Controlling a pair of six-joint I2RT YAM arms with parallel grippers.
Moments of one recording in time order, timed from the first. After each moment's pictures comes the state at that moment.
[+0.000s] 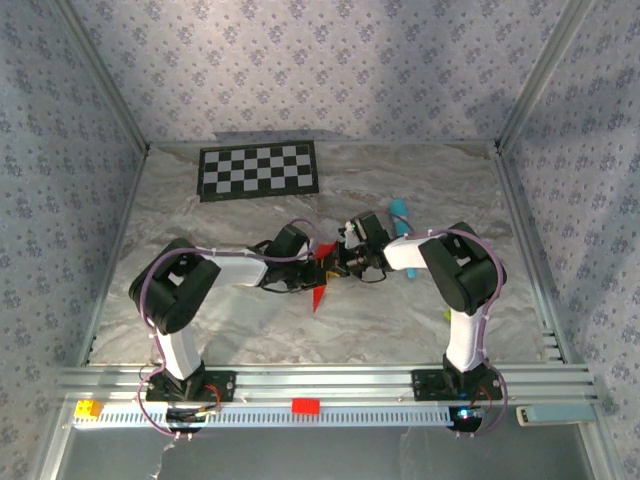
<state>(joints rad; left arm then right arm) -0.72 1.79 0.84 0.00 0.43 -0.82 0.54 1.91 0.91 0.09 -0.65 0.81</state>
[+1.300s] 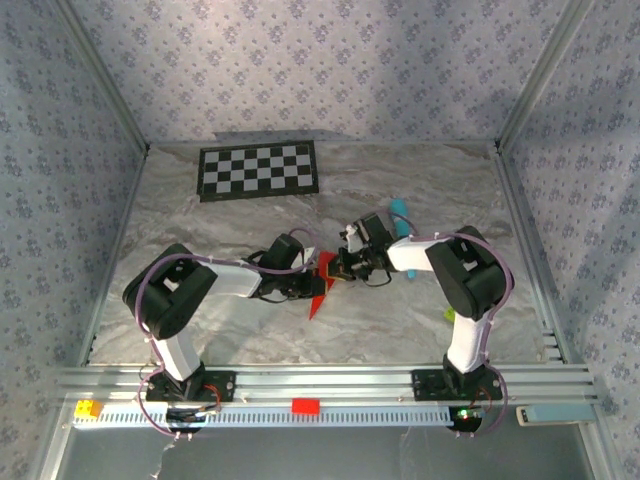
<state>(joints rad) -0.74 1.75 0.71 0.13 0.50 -0.76 0.53 1.86 0.89 -0.01 -0.64 0.66</state>
